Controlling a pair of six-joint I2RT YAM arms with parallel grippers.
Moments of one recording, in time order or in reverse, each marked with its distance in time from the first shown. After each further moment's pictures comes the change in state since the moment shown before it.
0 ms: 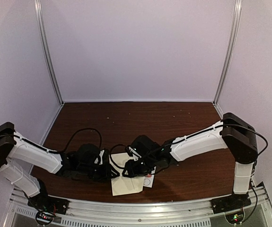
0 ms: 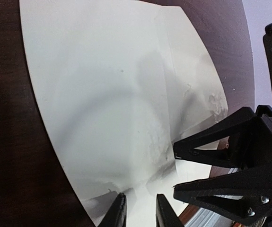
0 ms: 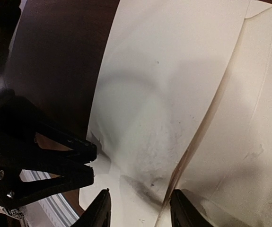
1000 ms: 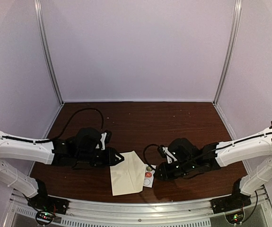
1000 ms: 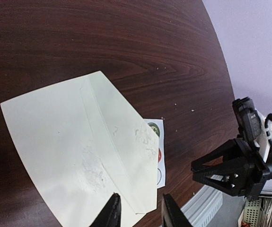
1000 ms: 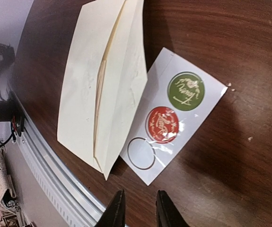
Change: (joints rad) left arm -0.048 -0.154 0.237 -0.298 -0.161 0.113; right arm -0.037 -0.540 -0.487 -0.032 0.100 0.034
